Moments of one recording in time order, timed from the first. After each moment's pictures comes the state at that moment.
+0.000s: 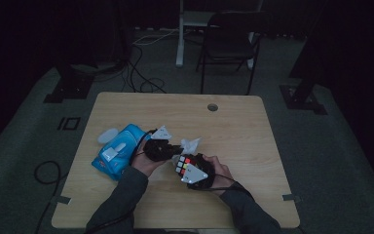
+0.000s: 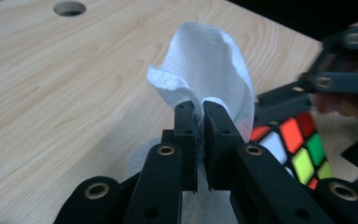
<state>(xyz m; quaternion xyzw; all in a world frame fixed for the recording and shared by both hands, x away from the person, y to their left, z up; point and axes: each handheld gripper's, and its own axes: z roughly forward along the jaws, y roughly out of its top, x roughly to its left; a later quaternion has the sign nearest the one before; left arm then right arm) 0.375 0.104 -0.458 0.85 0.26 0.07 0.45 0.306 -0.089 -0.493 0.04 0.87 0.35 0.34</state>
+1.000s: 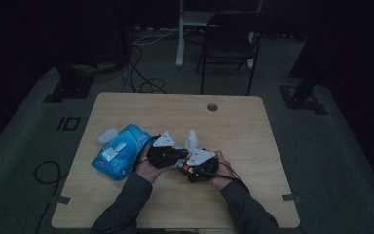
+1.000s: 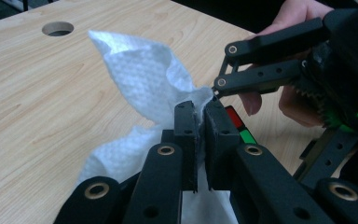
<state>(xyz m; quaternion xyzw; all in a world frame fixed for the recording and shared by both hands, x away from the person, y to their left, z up) 0.354 0.089 -0.459 0.84 0.25 0.09 0.47 0.335 -0.100 -0.492 0.15 0.89 0.38 0.21</state>
